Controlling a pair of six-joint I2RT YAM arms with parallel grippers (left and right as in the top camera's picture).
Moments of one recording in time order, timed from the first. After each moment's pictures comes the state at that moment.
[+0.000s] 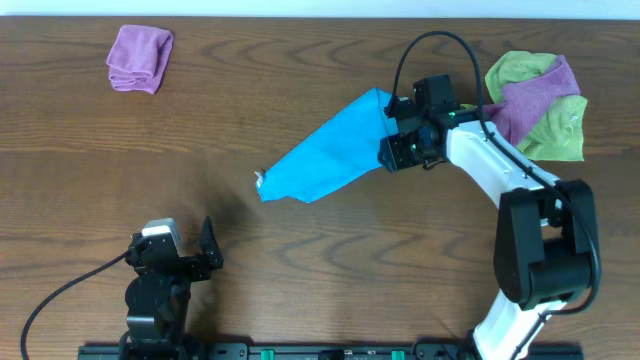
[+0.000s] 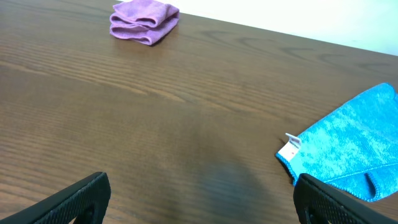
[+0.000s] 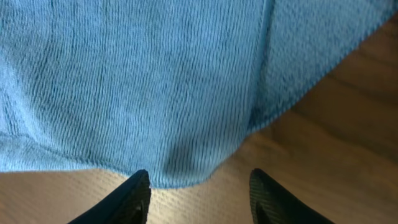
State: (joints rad) left arm -0.06 0.01 0.14 -0.48 -0.09 -0.20; right arm 0.21 1.93 1.27 -0.59 -0.27 -0.07
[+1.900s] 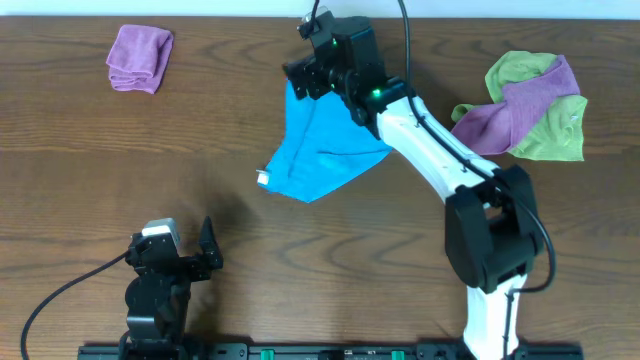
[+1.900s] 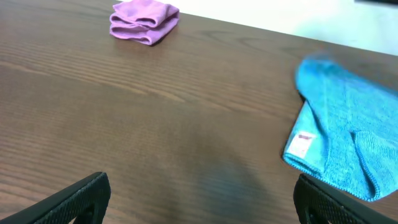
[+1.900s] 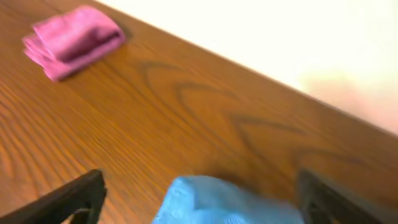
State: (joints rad) left arm -0.06 0.01 0.14 -0.48 -0.09 -0.20; right arm 0.47 2.11 1.67 -0.13 -0.14 -0.01
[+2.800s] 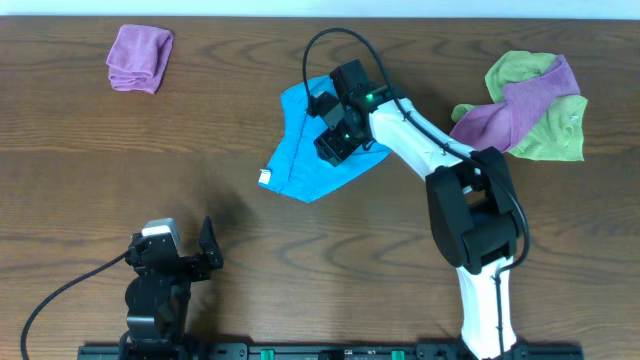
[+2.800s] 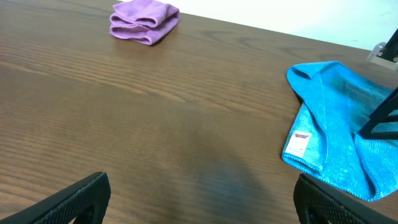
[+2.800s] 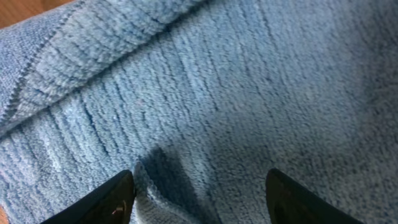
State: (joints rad) left arm -0.06 0.01 0.14 -0.48 -0.09 -0.20; right arm 0.46 2.23 1.67 -0.72 -0.22 -0.30
